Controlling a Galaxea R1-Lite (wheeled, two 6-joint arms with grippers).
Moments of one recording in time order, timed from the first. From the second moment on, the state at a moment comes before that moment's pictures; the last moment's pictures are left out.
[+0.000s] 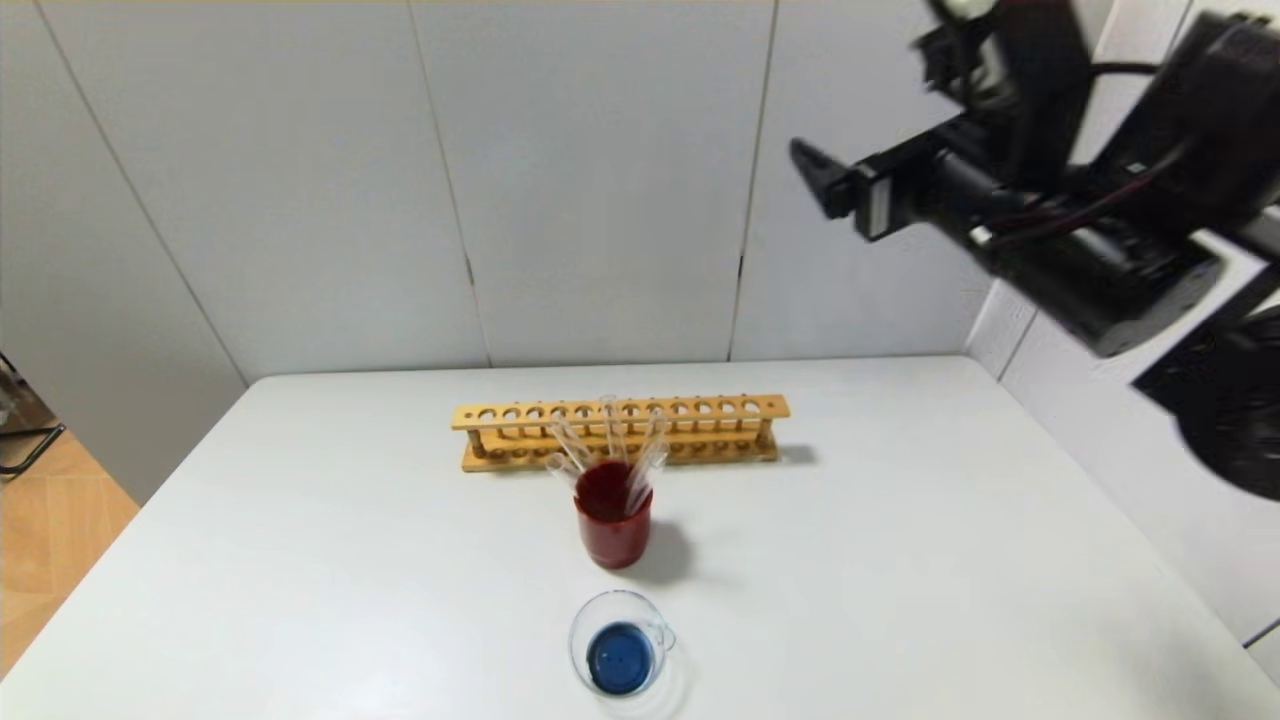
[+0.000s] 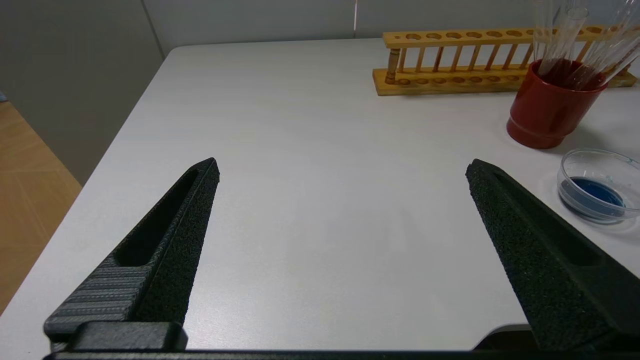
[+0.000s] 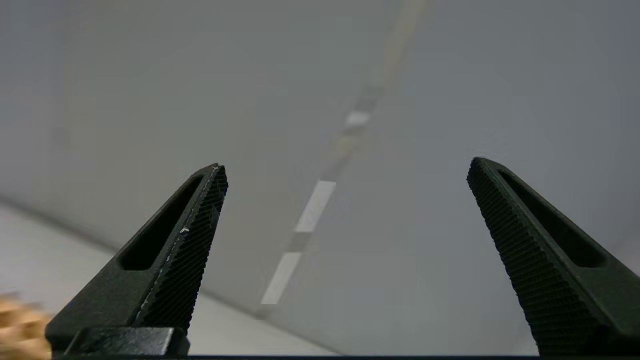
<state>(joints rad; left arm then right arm) 0.00 0.00 -0.01 0.02 0.00 -0.01 0.51 1.66 -1.10 -0.85 -0.23 -0.48</state>
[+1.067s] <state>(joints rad) 0.00 0.00 -0.01 0.02 0.00 -0.01 -0.07 0.39 -0.85 0.11 -0.39 -0.26</state>
